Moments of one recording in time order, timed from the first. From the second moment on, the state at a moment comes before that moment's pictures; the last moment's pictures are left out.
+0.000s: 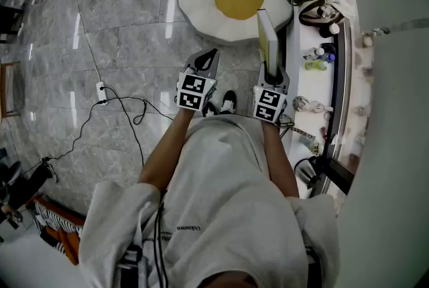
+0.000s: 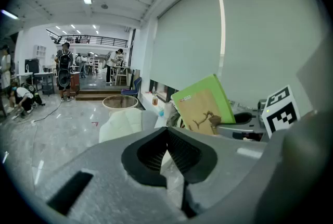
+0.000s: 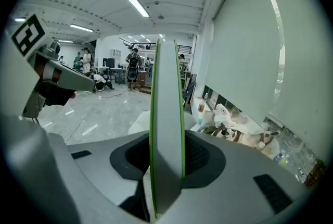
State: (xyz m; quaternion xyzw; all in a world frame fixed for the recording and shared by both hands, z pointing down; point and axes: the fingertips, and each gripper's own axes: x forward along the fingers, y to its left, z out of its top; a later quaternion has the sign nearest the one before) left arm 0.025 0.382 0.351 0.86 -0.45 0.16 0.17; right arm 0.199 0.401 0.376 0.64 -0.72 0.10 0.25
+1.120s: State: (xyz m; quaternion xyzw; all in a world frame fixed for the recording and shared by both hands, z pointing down) left arm 0.074 0.371 0.389 0.83 -0.47 0.25 0.14; right arm 0.229 0.373 0.407 0.58 -0.78 0.13 0.20
